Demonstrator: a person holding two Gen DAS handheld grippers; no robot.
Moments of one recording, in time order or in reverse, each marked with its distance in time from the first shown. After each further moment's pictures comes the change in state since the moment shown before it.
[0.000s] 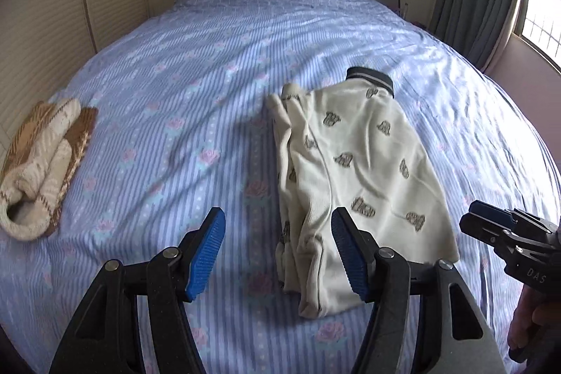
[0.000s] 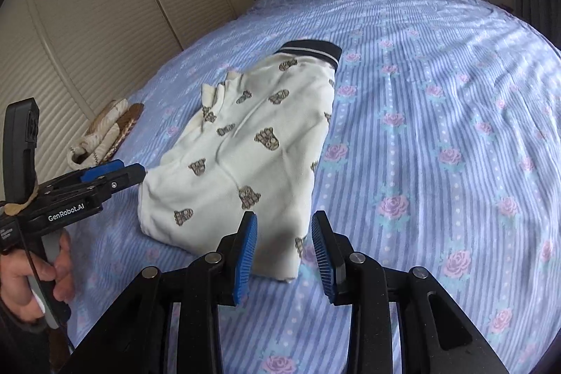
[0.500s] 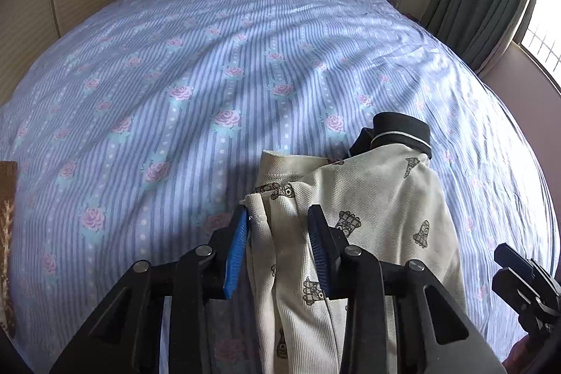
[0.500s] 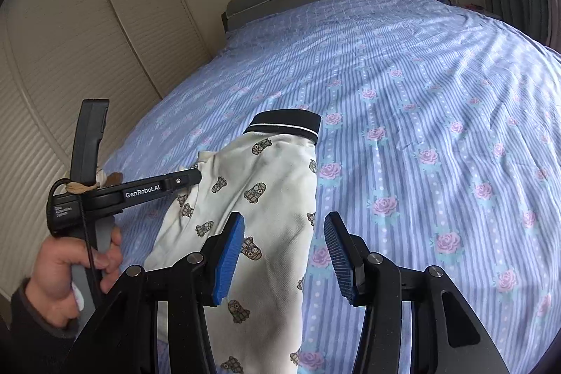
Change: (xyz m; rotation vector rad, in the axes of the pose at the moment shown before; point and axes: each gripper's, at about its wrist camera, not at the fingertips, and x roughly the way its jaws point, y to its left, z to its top) left arm 0.120 0.004 0.090 -0.038 0.105 -0.116; right arm 0.023 -0.013 0.059 0.122 -0.124 -0.039
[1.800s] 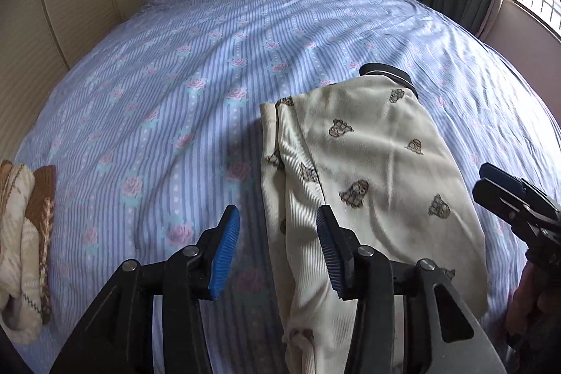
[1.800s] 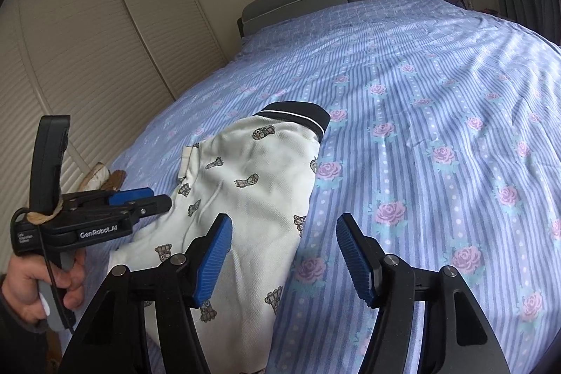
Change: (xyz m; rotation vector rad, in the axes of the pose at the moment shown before) left arm -0.045 -0.016 -0.049 0.140 -0.011 0.111; right arm 0.021 -0.020 -0.011 -0.037 -0.042 0.081
